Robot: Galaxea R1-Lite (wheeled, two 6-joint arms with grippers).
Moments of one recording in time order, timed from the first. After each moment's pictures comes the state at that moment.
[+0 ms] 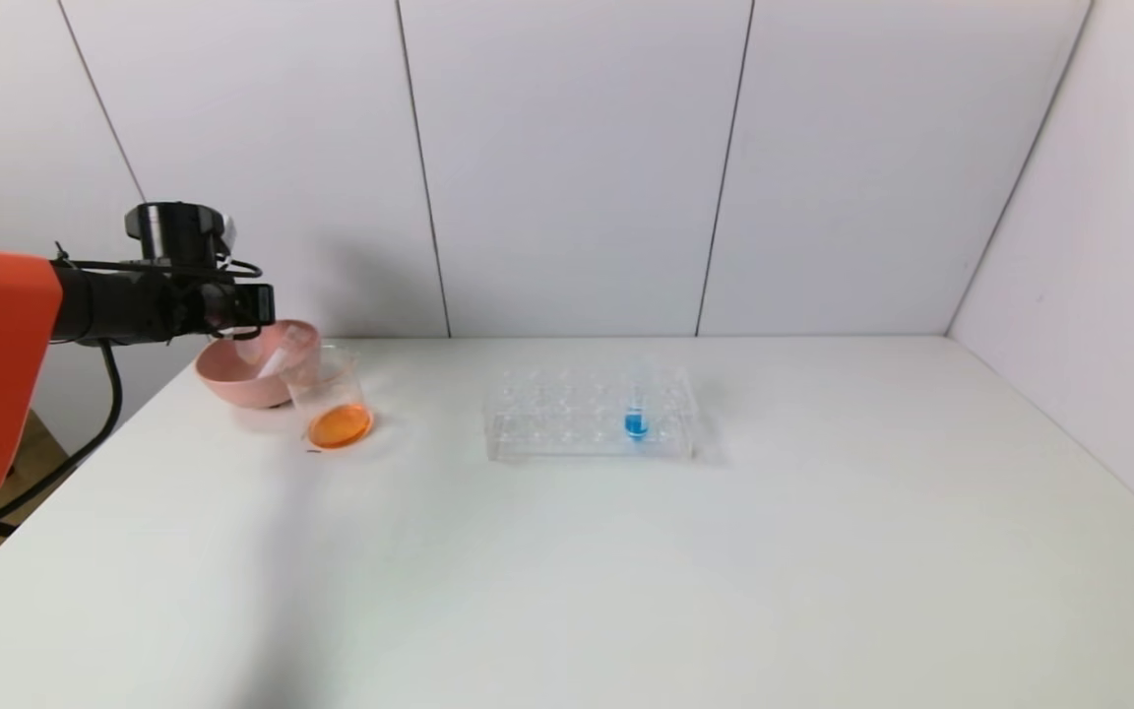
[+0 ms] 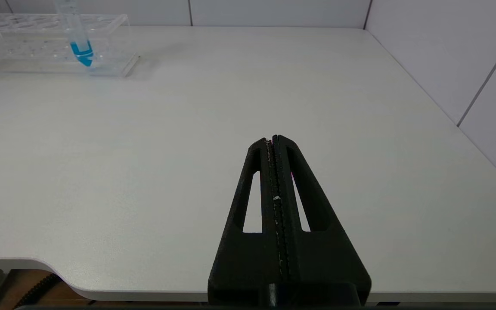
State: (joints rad) left arm 0.15 2.33 -1.84 -0.11 0.14 0.03; right arm 0.00 0.00 0.00 0.00 0.00 0.00
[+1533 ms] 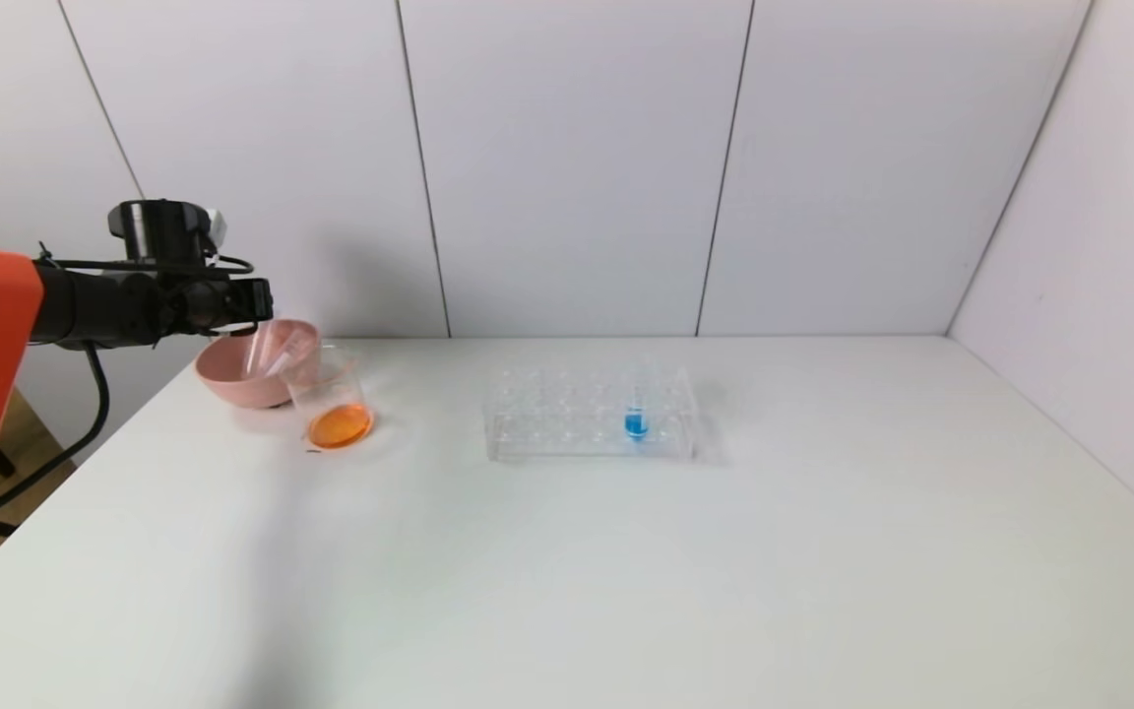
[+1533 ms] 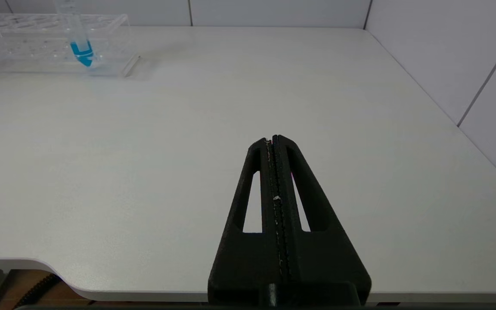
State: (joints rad) left arm 0.16 2.30 -1.78 -0.17 0.05 -0.02; right arm 0.00 0.00 0.00 0.00 0.00 0.00
